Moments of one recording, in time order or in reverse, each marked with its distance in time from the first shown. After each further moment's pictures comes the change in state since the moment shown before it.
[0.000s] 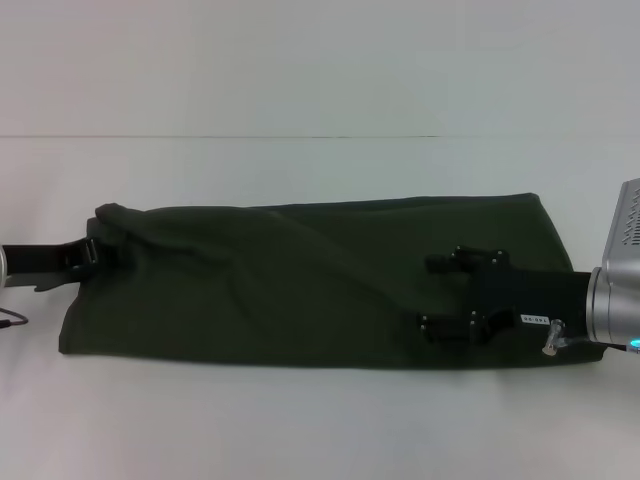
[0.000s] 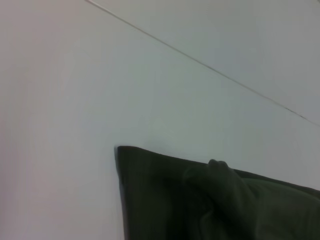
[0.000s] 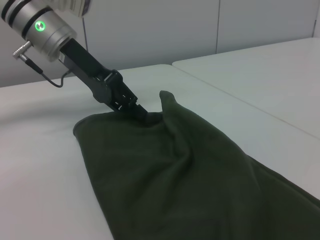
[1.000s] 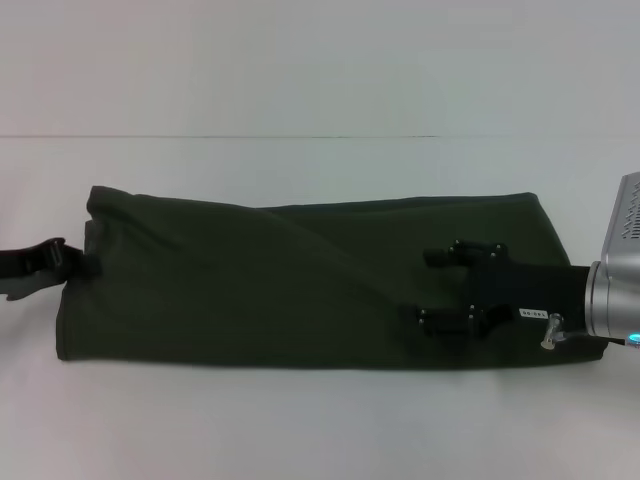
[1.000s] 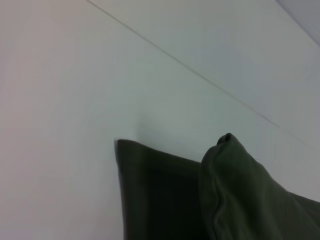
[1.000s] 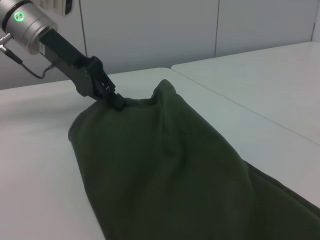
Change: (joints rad) left arm 0.054 0.026 -0.128 0.042 -0.011 0.173 0.026; right arm 0.007 0.000 0.005 -0.003 0.001 0.000 0.001
